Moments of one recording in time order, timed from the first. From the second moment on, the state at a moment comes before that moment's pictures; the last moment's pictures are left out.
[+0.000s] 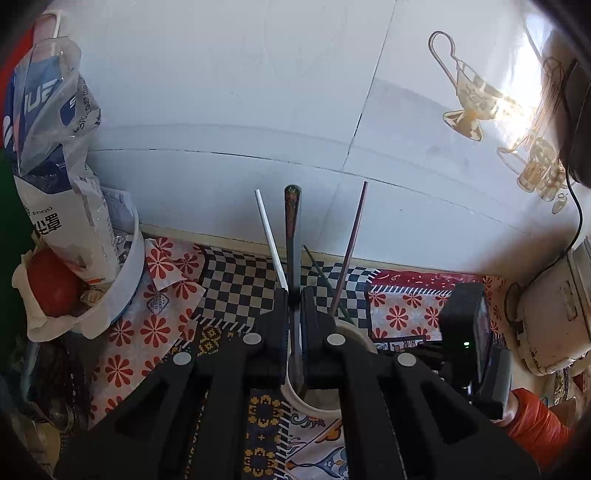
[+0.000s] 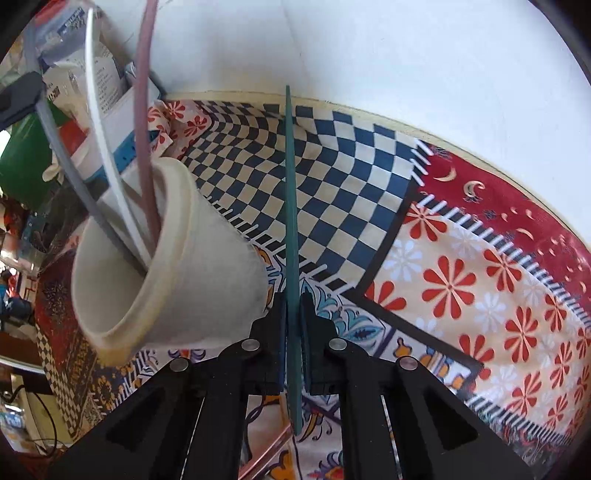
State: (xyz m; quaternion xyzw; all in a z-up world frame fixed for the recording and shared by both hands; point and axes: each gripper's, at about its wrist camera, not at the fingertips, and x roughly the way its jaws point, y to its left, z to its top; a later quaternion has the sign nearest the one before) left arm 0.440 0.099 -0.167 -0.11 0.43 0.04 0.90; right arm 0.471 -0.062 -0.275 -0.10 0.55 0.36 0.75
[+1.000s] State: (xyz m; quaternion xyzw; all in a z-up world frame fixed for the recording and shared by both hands) left arm 0.353 0.115 -0.141 -0.10 0.43 0.07 0.90; right arm 0.378 -0.109 -0.152 -0.01 0.46 0.36 0.81
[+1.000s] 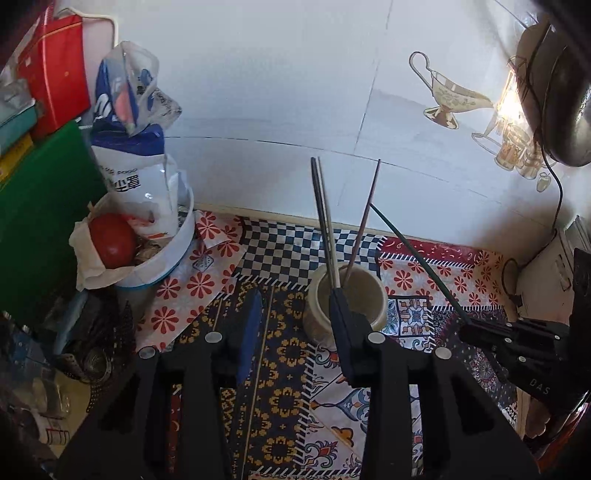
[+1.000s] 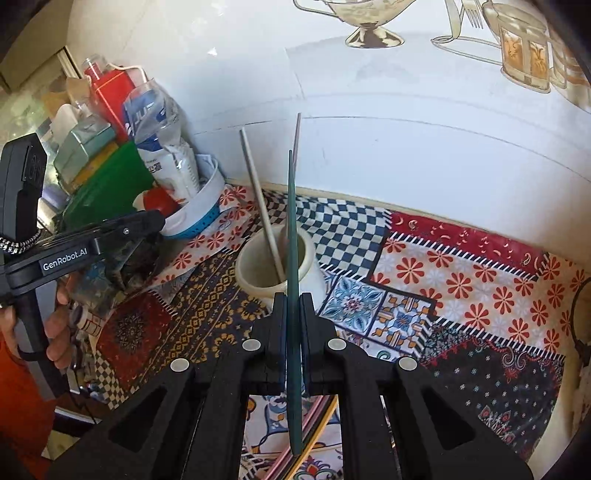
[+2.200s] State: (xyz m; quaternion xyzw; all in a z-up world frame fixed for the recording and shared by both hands) left arm 0.315 0.137 -0.159 -0.14 0.43 0.09 0.89; right arm 0.403 -0.021 -0.135 -0.24 0.47 0.37 0.77
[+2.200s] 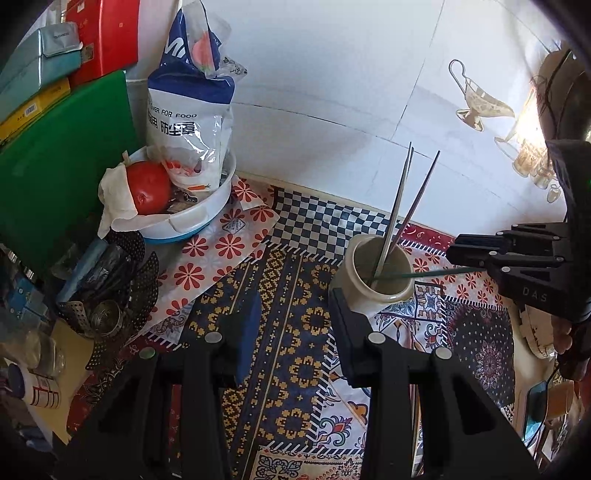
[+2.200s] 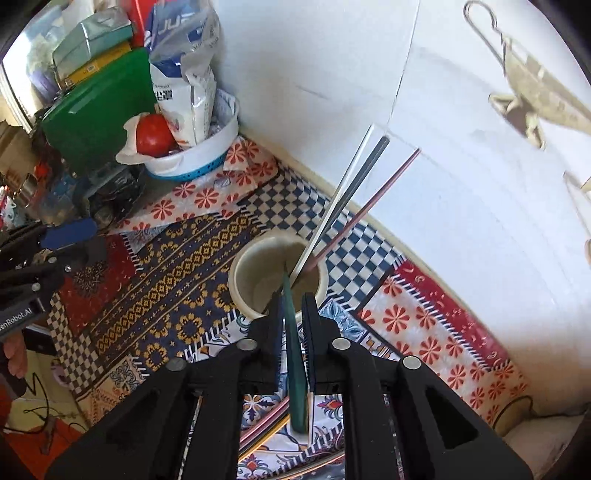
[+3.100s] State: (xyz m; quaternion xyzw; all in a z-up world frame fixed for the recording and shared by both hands) left arm 0.315 0.026 -0.174 -0.06 0.48 -0.03 0.87; right arm 0.326 -0.156 -0.115 -0.10 0.43 0.24 0.87
